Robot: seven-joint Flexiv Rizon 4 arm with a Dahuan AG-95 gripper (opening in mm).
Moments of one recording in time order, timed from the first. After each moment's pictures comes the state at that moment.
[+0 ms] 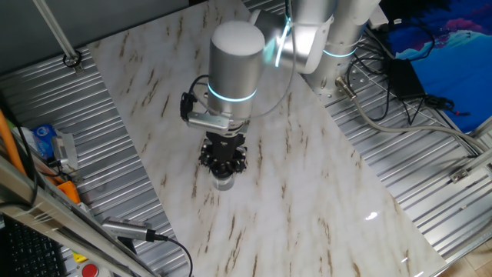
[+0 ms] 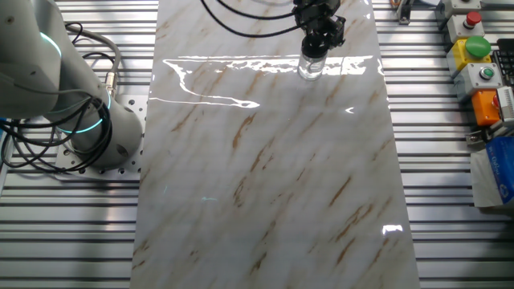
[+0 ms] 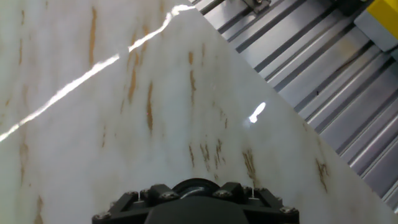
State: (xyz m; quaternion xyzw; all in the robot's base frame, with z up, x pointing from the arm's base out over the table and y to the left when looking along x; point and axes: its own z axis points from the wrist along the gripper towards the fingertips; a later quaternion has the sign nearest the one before) arm 0.508 0.207 0.102 -0.42 0.90 0.03 0.14
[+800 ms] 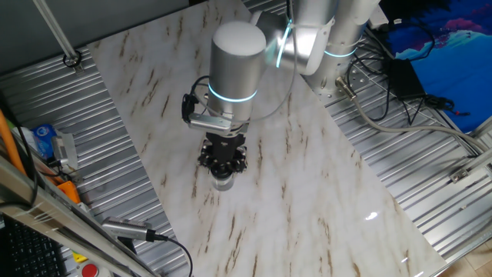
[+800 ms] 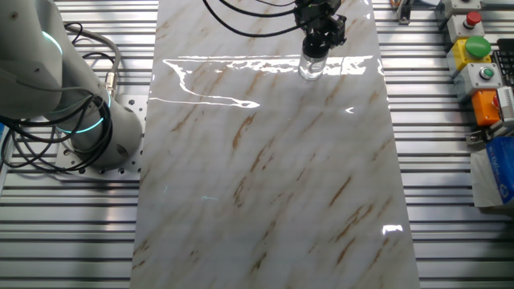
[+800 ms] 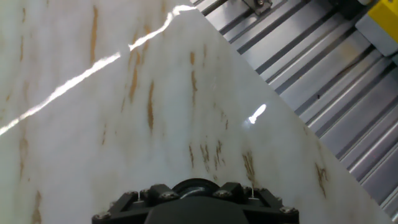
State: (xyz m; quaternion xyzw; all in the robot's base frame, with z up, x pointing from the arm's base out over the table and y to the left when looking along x) arm 0.509 0.207 0.100 -0.46 0.88 0.02 0.13
